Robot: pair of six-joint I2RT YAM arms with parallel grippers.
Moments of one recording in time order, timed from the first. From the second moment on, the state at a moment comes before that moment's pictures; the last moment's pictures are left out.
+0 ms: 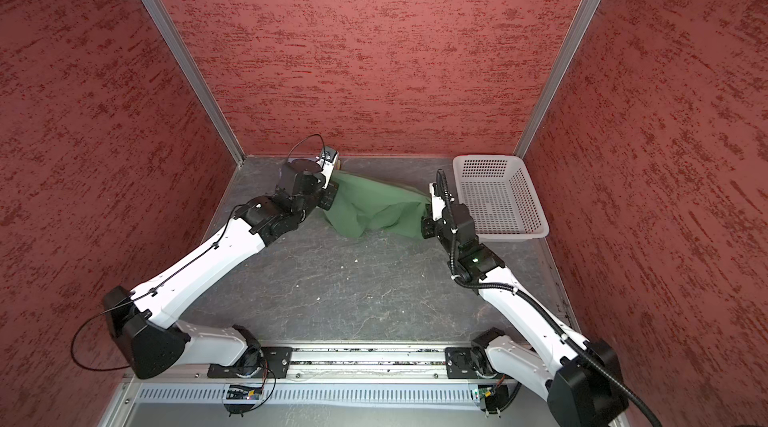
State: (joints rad) left arm -0.63 1.35 1.36 -0.48 -0.42 0.11; right arm 0.47 1.02 0.75 -0.03 0.19 0.06
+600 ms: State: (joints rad) left arm -0.67 1.03 1.31 -0.48 -0.21 0.20; right arm 0.50 0.82 0.89 -0.14 0.28 -0.26
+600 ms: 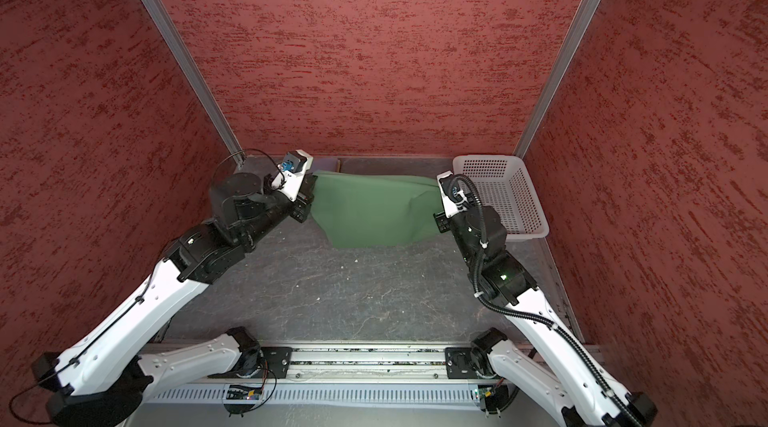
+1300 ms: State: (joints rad) left arm -0.41 1.50 1.60 -0.37 0.09 0.13; right arm 0.39 1.15 0.88 0.13 0.28 -0.21
